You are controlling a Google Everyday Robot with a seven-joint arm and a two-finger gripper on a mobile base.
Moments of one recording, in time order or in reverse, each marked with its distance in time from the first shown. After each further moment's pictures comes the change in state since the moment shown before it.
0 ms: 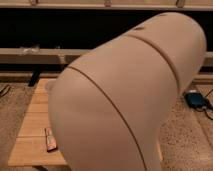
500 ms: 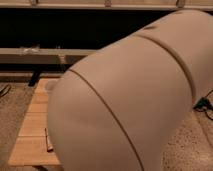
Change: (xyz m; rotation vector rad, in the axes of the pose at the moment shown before) arm -0.010 -0.038 -0.011 0.018 -0.052 0.104
